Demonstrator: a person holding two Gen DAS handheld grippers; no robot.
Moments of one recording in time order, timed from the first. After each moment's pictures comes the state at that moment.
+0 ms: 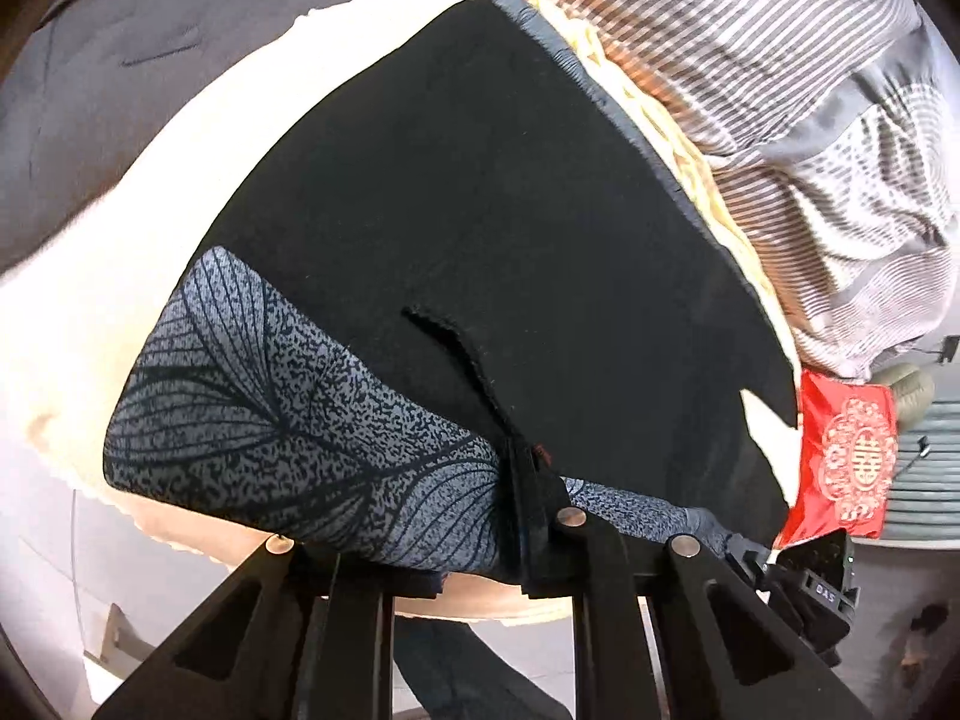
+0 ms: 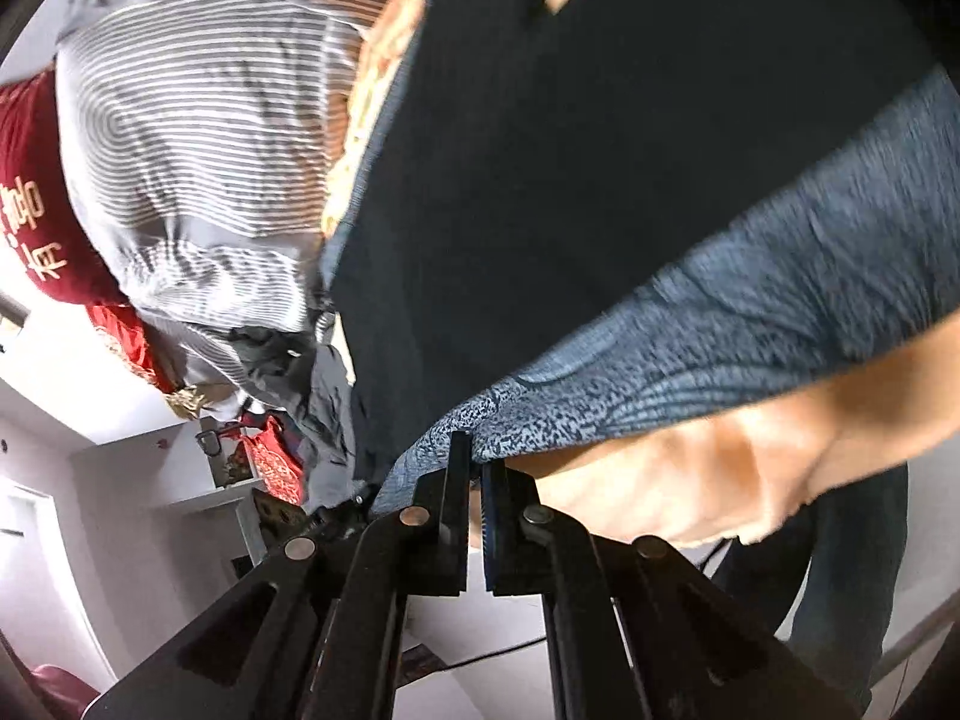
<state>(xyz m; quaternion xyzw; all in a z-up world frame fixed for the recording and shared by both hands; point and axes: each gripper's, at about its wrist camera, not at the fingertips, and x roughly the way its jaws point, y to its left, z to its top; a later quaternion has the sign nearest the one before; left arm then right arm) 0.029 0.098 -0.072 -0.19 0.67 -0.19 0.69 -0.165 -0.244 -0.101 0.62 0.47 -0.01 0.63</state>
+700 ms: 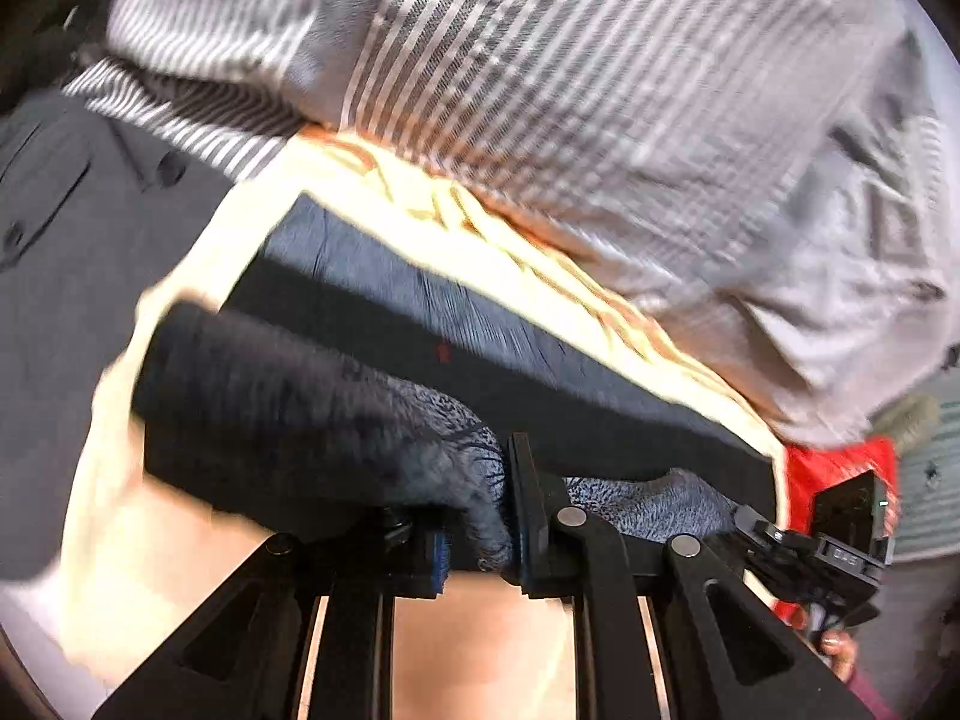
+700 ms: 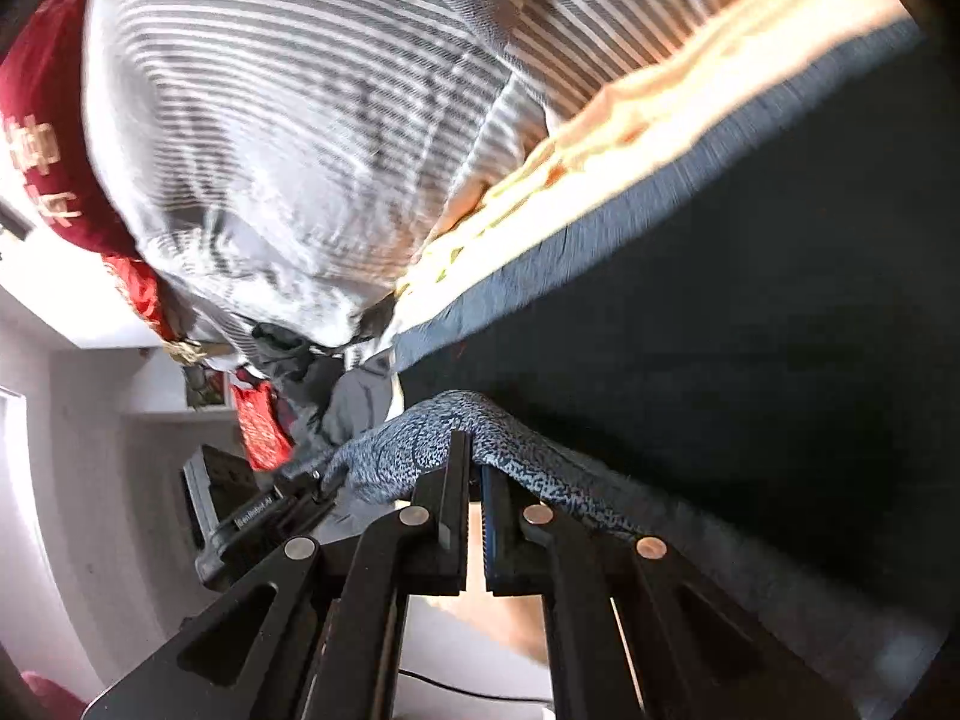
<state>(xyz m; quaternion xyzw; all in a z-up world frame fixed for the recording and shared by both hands) 0.197 0.003 -0.022 -0.15 0.62 -0.19 0.75 0.056 -0.346 -0.057 0.51 0.52 0.07 0.68</state>
